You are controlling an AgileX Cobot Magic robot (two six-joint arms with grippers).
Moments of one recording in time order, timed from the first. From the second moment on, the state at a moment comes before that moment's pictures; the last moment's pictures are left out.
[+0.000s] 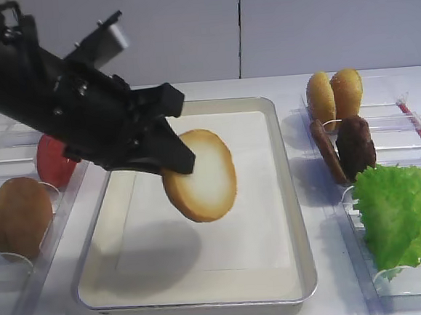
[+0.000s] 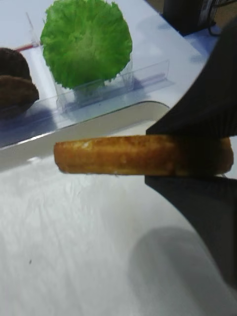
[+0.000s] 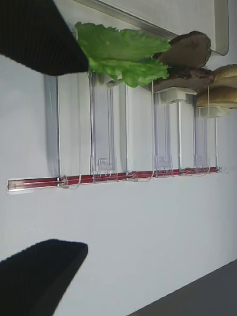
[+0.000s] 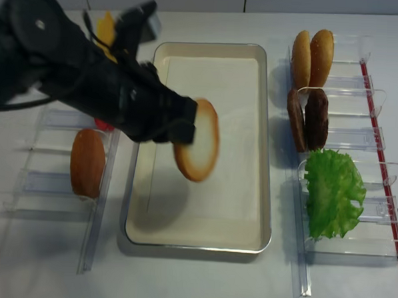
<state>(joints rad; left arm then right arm) -0.44 1.46 -1.07 -0.75 0.88 0.30 -0.01 -0.01 -0.48 0.00 1.13 0.05</state>
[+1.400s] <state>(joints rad) -0.38 1.66 -0.97 -1.12 0.85 0.63 -0.01 -0.01 -0.48 0.00 1.13 0.05</state>
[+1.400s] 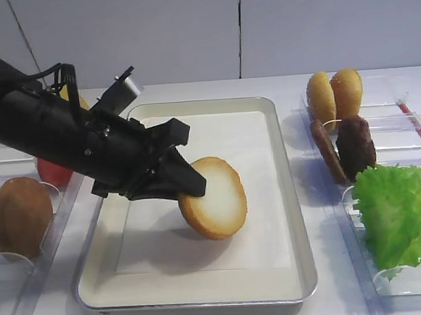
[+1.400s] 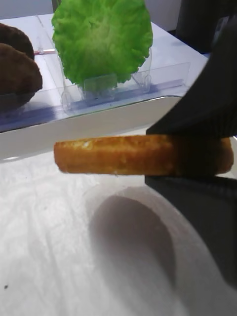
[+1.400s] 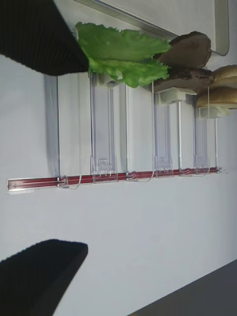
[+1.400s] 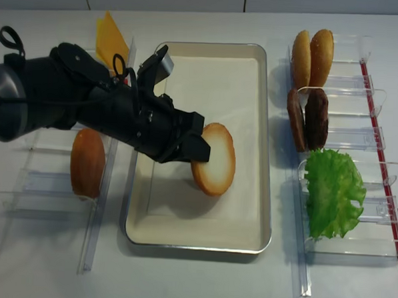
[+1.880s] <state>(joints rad) -0.38 1.66 -0.95 -1.08 0.84 0.63 -0.01 -0.01 -0.48 0.00 1.13 0.05</state>
